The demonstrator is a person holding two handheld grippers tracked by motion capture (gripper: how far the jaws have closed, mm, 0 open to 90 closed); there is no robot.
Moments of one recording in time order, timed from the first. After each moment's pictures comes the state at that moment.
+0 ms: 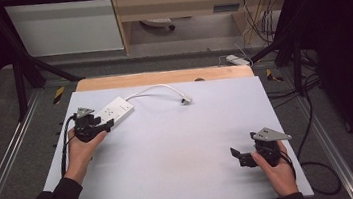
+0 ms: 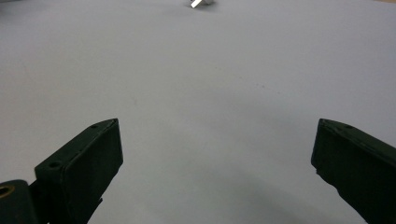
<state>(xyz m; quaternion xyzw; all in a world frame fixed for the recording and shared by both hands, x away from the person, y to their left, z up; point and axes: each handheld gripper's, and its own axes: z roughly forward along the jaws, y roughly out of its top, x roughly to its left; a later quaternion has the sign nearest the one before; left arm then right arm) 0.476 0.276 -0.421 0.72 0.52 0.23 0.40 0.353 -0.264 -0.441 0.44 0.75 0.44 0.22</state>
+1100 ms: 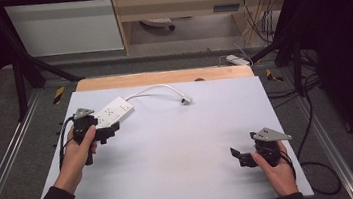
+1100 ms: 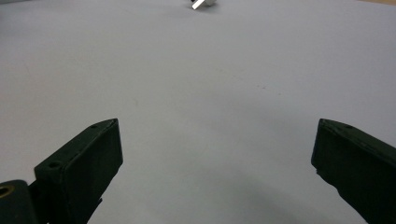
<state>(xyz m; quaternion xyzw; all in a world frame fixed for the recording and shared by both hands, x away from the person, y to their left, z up) 0.445 0.264 -0.390 0.72 0.51 0.20 0.42 0.352 -0.263 -0.440 0.44 0.75 0.44 0.22</state>
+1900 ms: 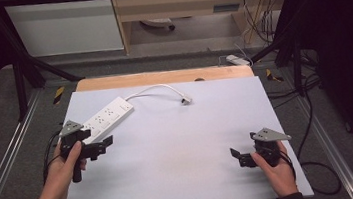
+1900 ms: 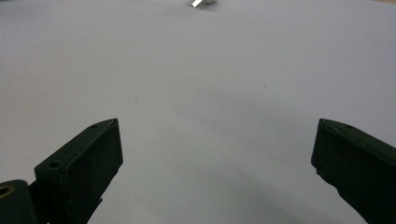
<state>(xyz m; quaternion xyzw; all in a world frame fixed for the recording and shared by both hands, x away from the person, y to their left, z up) 0.386 0.281 -0.376 0.74 0.48 0.19 0.44 0.352 -0.262 -0.441 0.44 0.75 0.43 0.22</state>
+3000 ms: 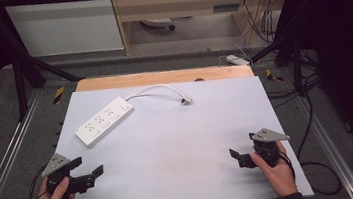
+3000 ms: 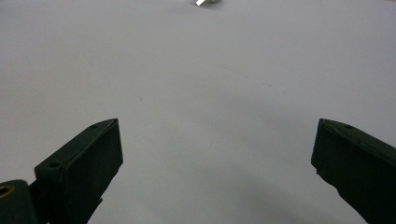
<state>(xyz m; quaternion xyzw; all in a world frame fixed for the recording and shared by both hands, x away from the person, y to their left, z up) 0.318 0.311 -0.414 0.73 0.47 0.18 0.45 0.352 -0.261 -0.441 0.44 0.76 0.43 0.22</state>
